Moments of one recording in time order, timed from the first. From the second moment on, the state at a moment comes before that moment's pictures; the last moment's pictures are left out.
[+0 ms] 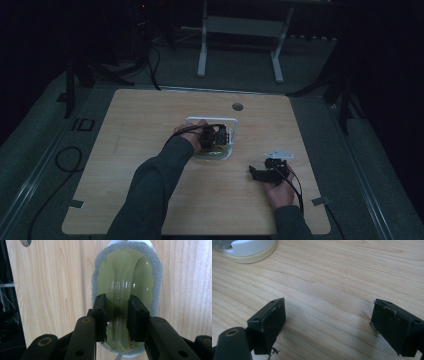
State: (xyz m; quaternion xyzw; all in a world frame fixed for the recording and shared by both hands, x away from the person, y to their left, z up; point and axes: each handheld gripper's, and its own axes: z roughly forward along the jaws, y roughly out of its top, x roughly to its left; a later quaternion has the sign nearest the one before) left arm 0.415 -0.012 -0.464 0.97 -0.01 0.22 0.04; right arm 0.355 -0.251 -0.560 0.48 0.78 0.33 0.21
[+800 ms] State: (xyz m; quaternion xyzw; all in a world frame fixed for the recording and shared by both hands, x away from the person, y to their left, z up) left arm 0.409 -0.011 -0.458 0.97 0.00 0.23 0.06; right arm 0.355 -0.251 -0.560 0.48 0.78 0.33 0.21
